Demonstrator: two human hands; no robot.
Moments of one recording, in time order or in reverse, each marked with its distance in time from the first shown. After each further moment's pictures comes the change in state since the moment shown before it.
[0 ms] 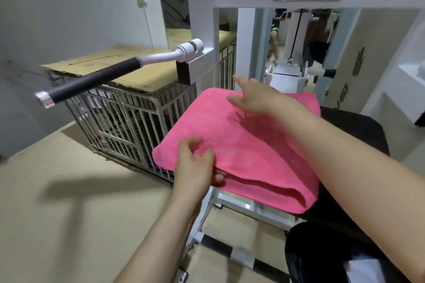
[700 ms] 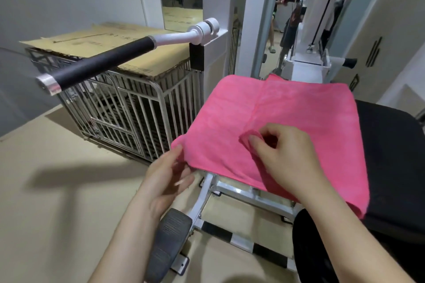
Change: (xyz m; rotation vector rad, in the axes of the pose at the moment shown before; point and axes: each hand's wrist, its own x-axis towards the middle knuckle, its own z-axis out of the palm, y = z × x) left_hand 0.068 -0.045 -0.111 -0.321 -0.076 -0.423; right_hand -0.103 -0.055 0.075 0.259 0.427 0.010
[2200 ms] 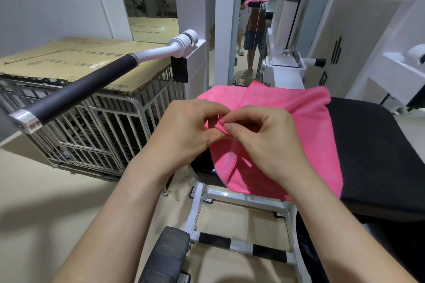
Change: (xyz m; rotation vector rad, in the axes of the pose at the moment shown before) left_hand -0.006 0.107 0.051 1.088 -0.456 1.270; right_hand 0.026 -0.058 0.006 0.437 0.104 0.049
